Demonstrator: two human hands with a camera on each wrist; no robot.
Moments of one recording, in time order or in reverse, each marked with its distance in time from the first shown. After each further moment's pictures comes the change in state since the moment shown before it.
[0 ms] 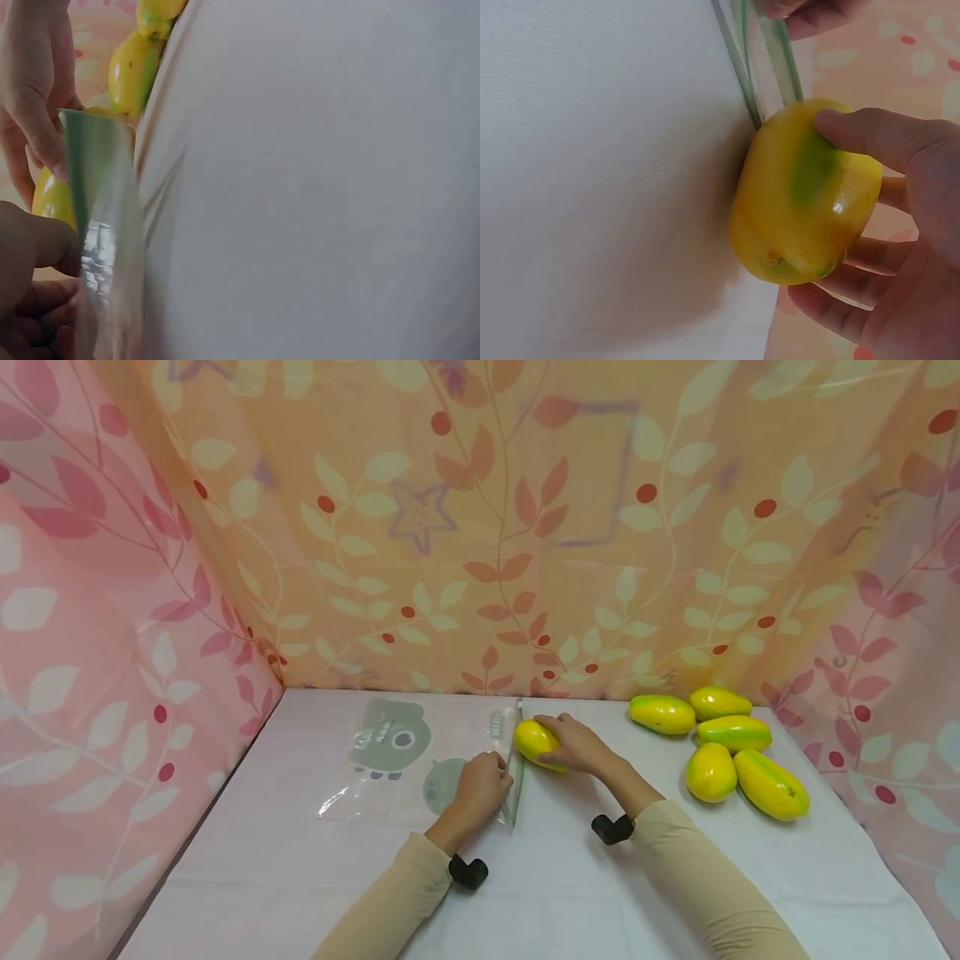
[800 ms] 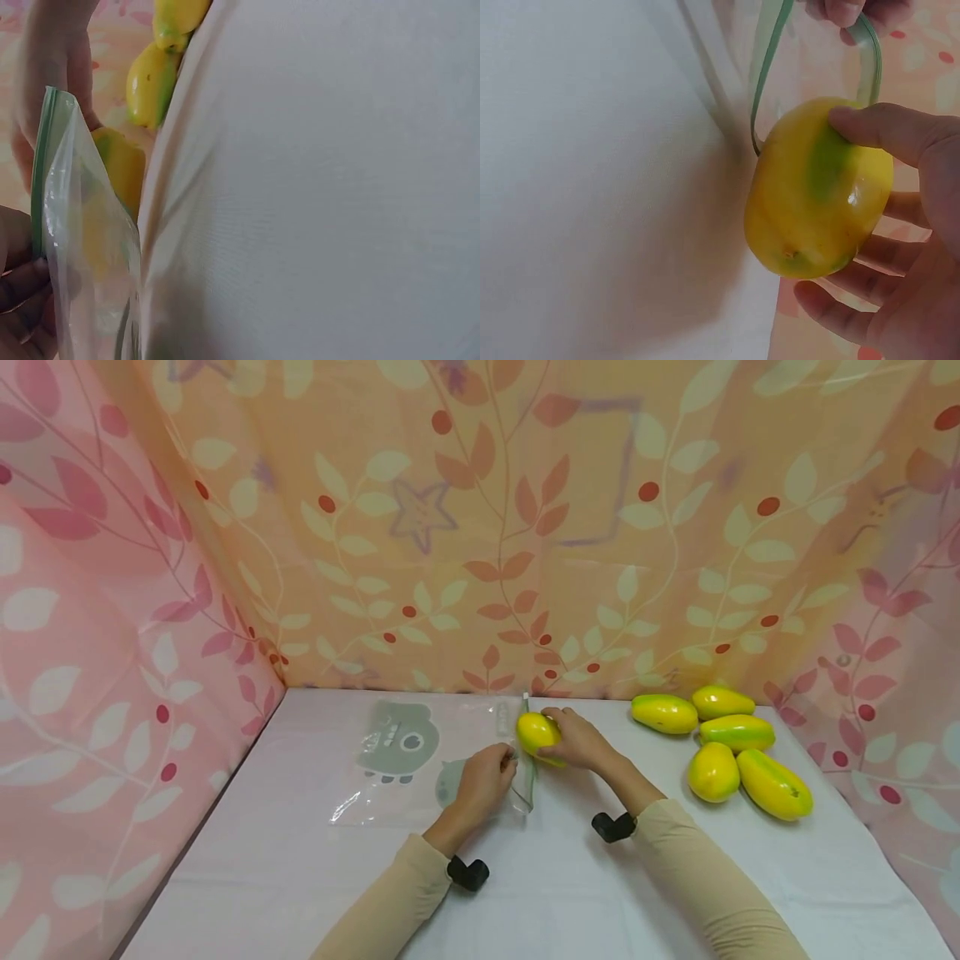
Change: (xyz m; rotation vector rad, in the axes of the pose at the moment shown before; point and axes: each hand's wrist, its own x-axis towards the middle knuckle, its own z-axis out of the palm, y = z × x) left_hand 0.002 0.004 -0.008 -0.157 0.088 0.108; right_hand 0.004 0.001 -0.002 0.098 0.061 0.019
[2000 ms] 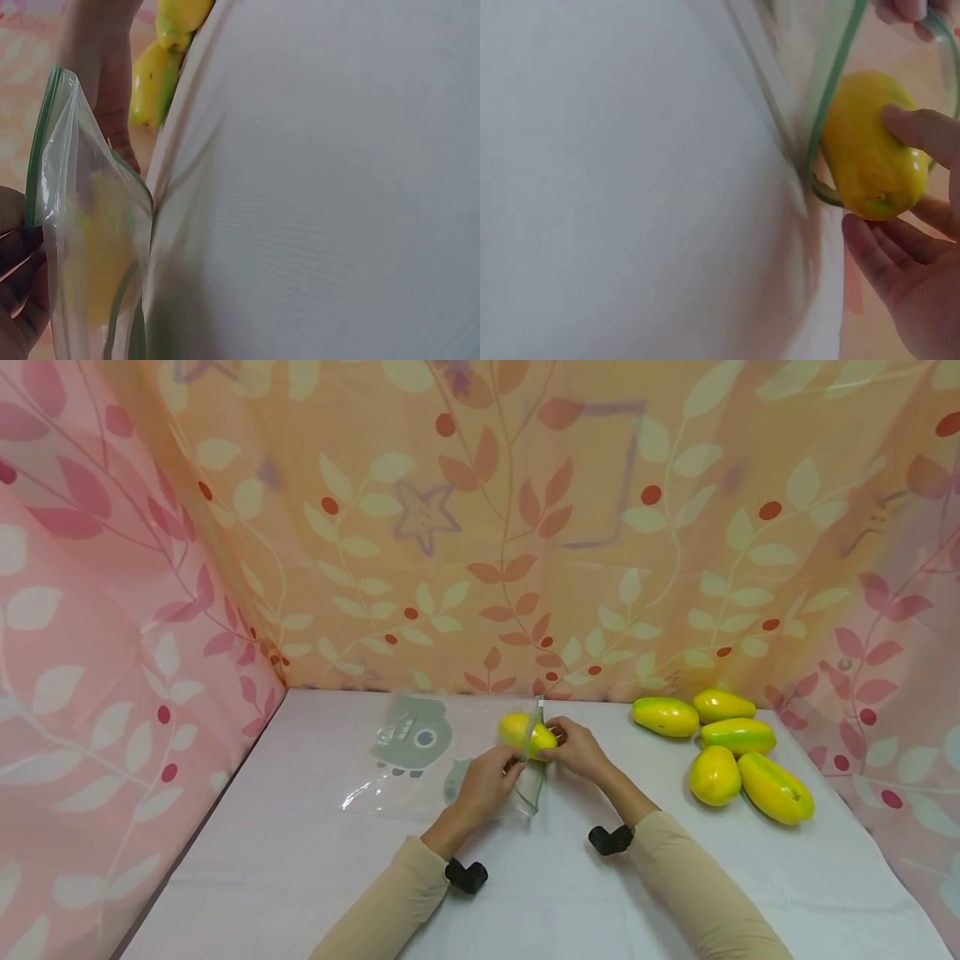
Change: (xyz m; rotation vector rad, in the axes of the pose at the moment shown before) left_hand -0.002 -0.001 -0.001 -0.065 0.000 0.142; right_hand 0.006 0.021 0.028 0.298 0.116 0.030
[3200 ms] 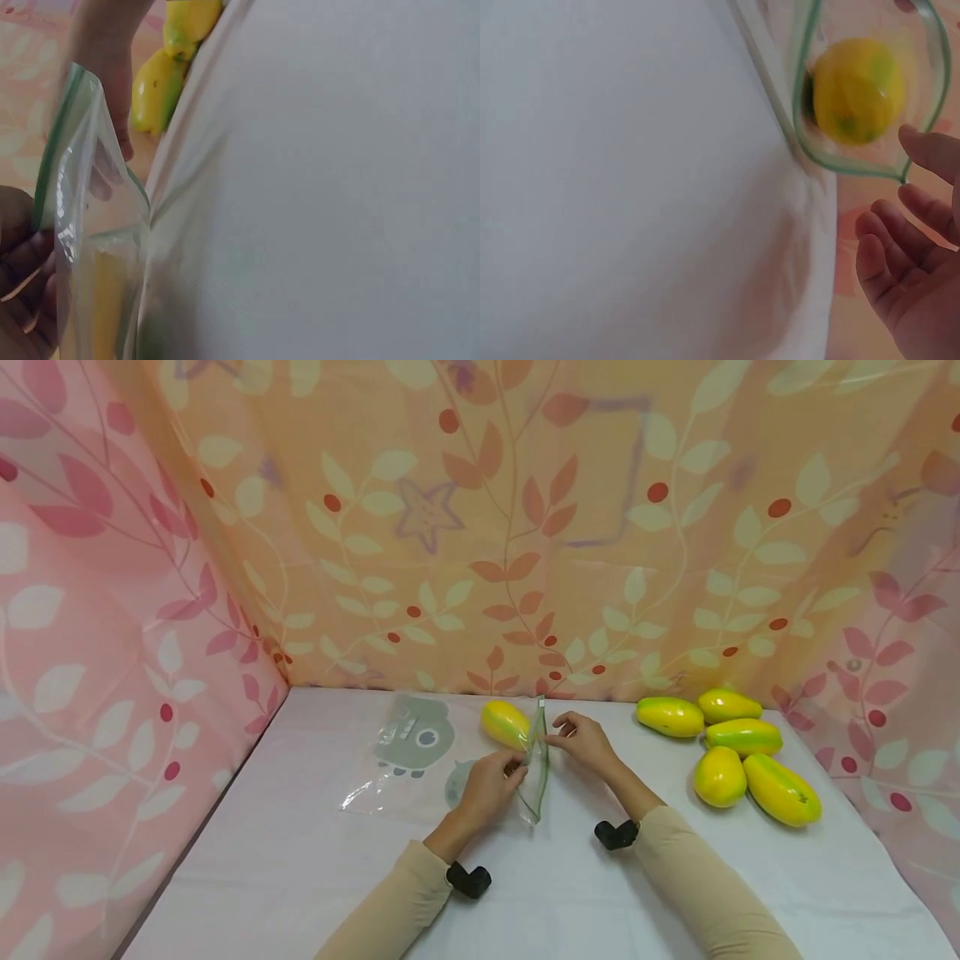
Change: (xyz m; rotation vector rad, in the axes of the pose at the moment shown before) left_hand -0.003 -0.004 0.006 -0.126 -0.011 -0.111; right_hand 0.004 -0.001 -0.009 -0.028 0.092 0.016
